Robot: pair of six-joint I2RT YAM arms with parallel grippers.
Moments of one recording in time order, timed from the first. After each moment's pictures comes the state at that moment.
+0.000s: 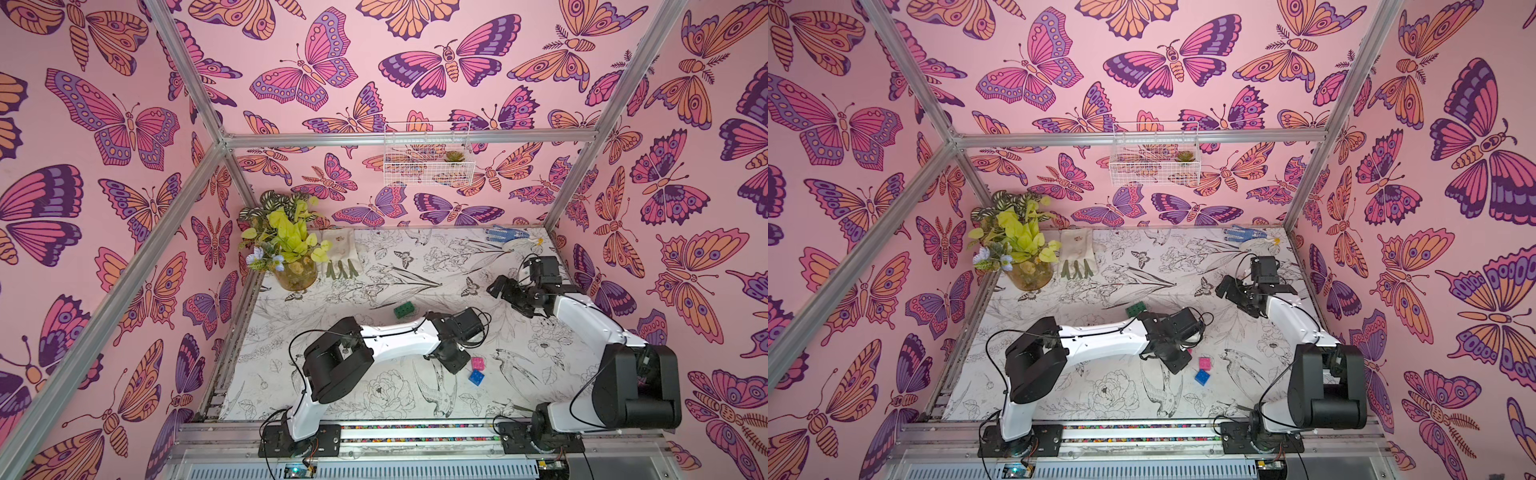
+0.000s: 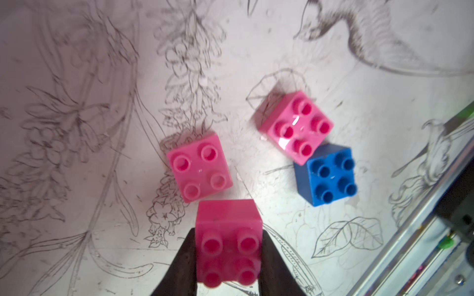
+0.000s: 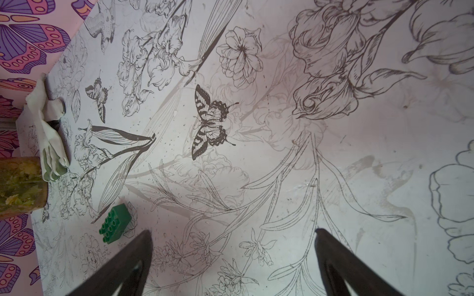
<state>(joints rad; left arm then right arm) -1.12 2.01 1.50 -0.70 0.05 -0.22 -0.02 1.45 0.93 -0.47 -0.28 0.51</state>
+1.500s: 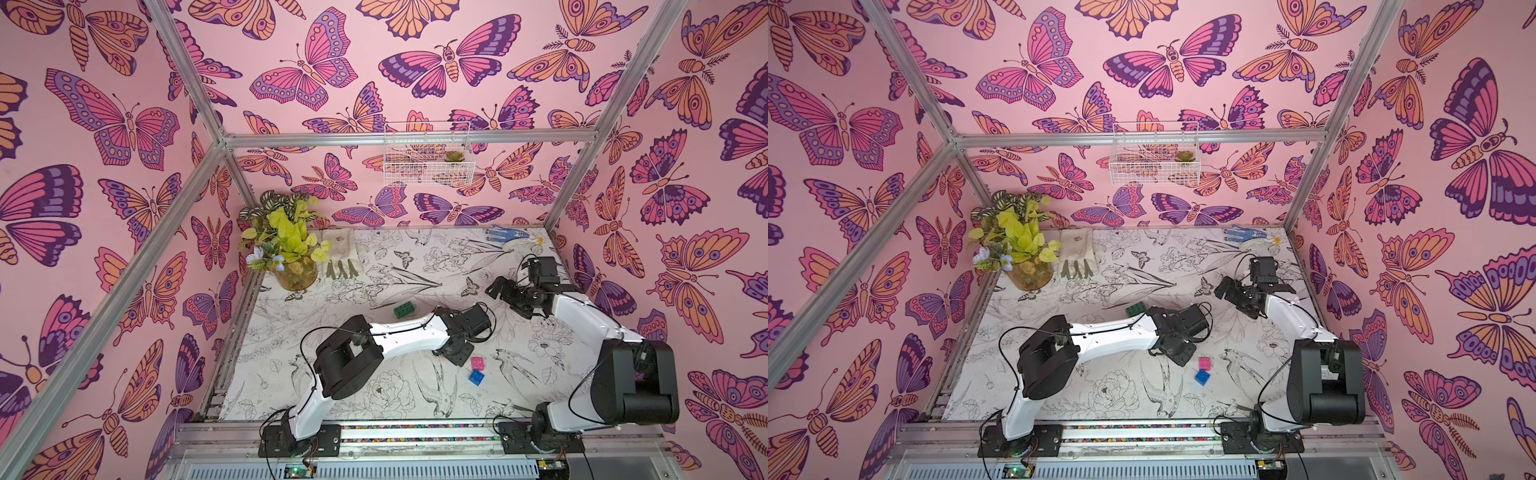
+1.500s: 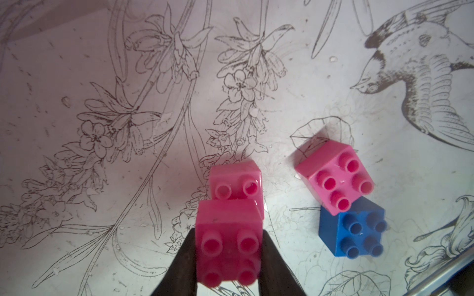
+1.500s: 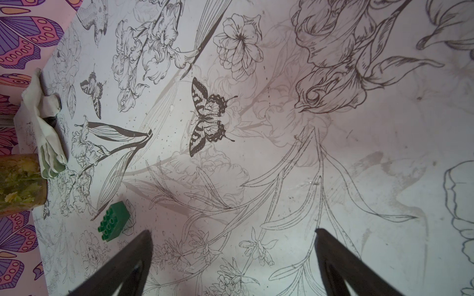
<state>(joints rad) -1.12 2.10 1.62 -0.79 -0.05 -0.40 -0.02 1.47 0.93 -0.47 -0.29 0.51</state>
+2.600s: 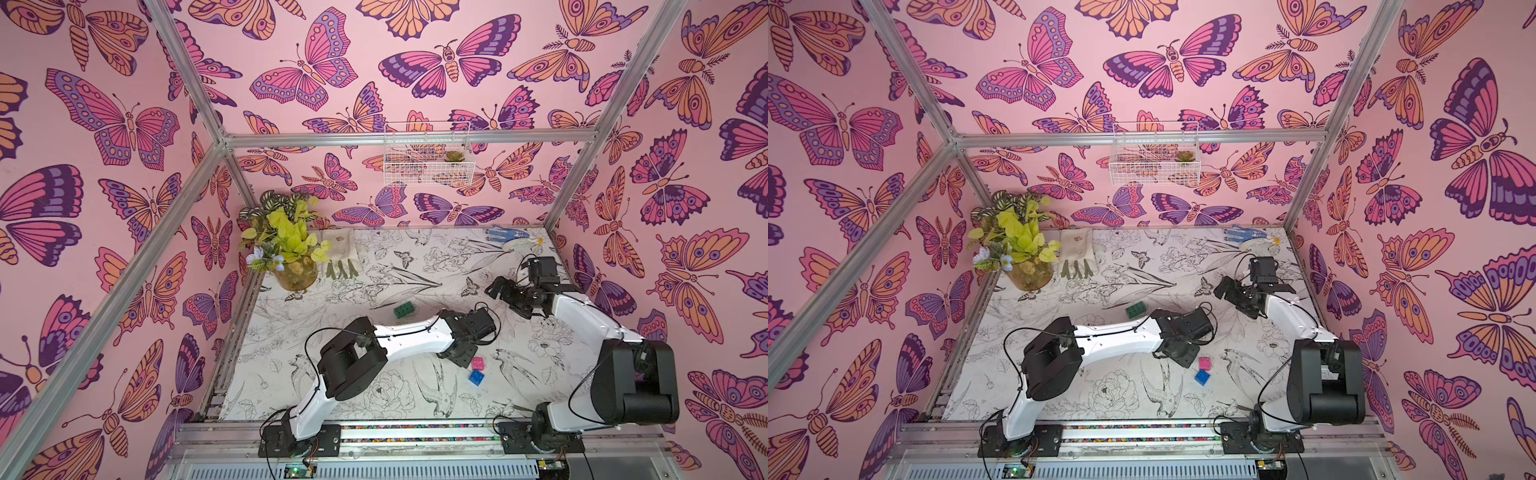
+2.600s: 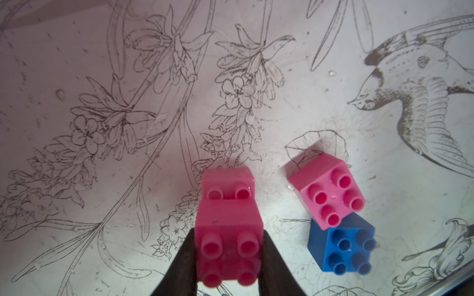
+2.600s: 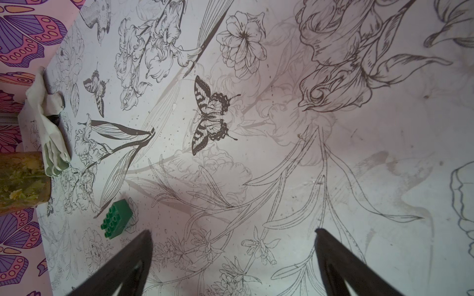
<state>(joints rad) -1.15 2.12 1.65 -0.80 -0.08 -0.49 -0.02 1.47 0.93 -0.47 -0.30 0.51</state>
